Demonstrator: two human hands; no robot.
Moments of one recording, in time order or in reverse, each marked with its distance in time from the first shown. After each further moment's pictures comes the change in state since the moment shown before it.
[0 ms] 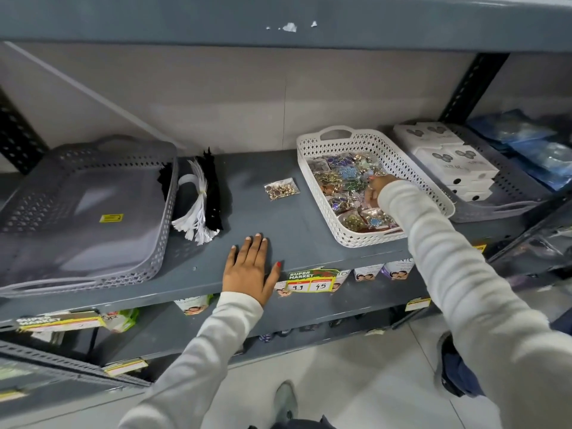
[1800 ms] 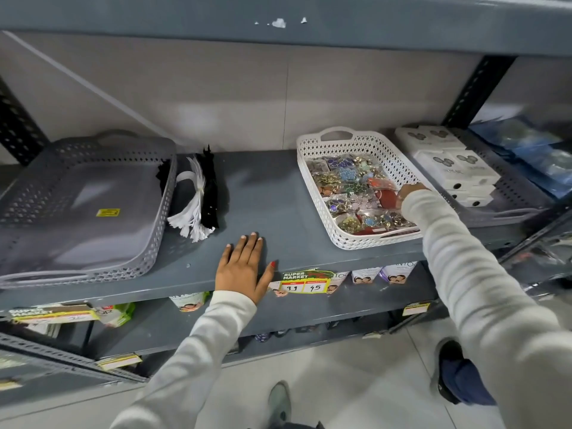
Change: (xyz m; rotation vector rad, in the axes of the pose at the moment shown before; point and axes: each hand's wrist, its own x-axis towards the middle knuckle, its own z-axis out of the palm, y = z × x) left_hand 0.002 -0.001 0.009 0.069 0.115 0.018; right_hand 0.022 0.057 0.020 0.092 0.135 0.262
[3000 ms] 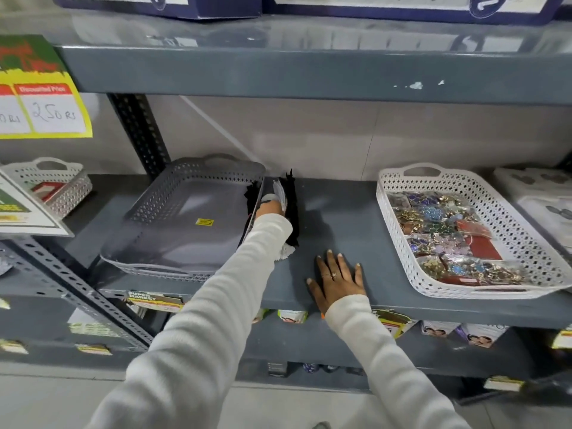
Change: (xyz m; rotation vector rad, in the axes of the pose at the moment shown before) left_hand 0.128 -0.089 -0.079 -0.191 -0.212 -0.646; right_hand -0.179 -0.198 0.088 0.064 -0.094 -0.661
